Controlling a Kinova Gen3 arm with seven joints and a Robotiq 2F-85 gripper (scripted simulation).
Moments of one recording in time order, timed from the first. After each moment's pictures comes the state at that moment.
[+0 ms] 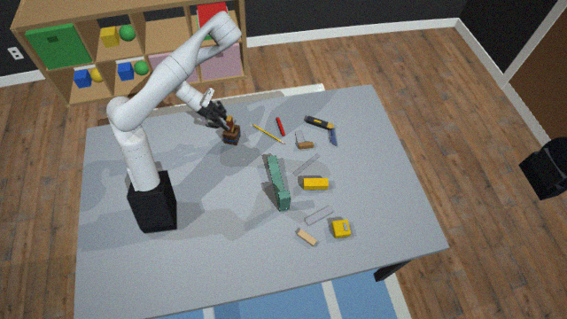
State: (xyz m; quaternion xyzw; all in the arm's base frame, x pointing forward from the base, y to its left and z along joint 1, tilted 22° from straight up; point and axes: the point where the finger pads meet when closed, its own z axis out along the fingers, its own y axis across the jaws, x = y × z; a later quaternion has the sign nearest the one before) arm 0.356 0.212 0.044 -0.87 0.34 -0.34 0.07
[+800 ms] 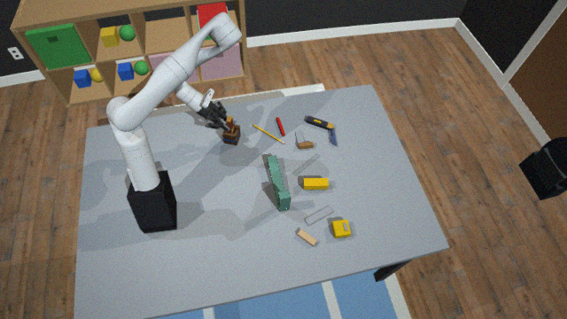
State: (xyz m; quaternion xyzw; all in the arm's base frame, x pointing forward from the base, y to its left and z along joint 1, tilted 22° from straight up) arm 0.357 0.214 0.041 -0.87 0.34 -0.34 0.07
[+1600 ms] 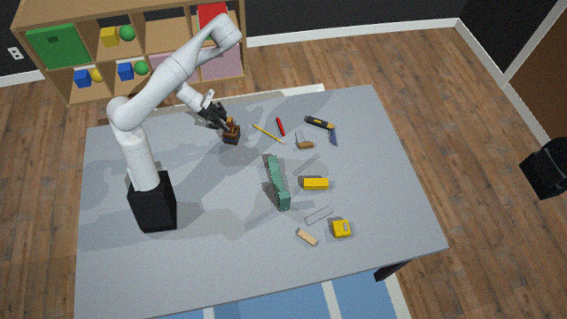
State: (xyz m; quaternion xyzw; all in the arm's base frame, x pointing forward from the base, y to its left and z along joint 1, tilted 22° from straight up) arm 0.357 0.215 0.038 -0.87 0.34 -0.34 0.07
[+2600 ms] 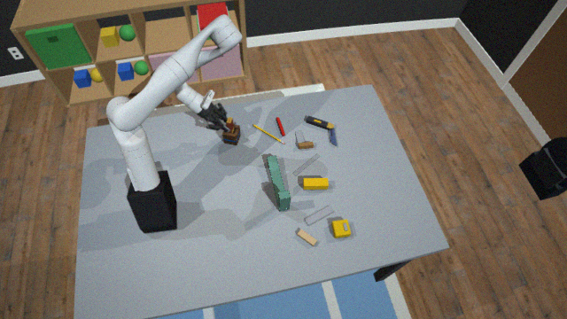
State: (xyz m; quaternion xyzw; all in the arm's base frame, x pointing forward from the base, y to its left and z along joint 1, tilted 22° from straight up) arm 0.357 0.217 0.032 -0.87 0.34 -0.34 0.07
